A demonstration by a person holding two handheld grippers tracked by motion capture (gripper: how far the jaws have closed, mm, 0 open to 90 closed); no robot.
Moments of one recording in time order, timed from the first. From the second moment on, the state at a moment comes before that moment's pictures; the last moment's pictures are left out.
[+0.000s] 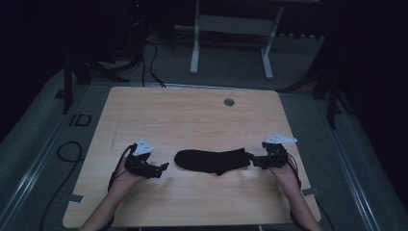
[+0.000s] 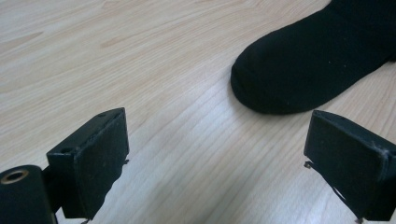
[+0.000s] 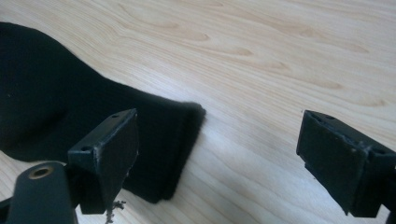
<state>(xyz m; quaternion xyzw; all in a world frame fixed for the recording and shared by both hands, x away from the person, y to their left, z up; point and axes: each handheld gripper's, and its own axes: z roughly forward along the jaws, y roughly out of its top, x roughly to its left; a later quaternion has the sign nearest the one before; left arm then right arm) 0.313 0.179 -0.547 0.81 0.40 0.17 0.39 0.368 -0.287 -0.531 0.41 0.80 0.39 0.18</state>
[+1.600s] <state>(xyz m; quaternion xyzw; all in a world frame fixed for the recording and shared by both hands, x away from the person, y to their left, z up) 0.229 0.264 -0.568 0.76 0.48 0.19 0.40 0.296 -0.376 -0.546 0.51 0.75 0.38 0.19</state>
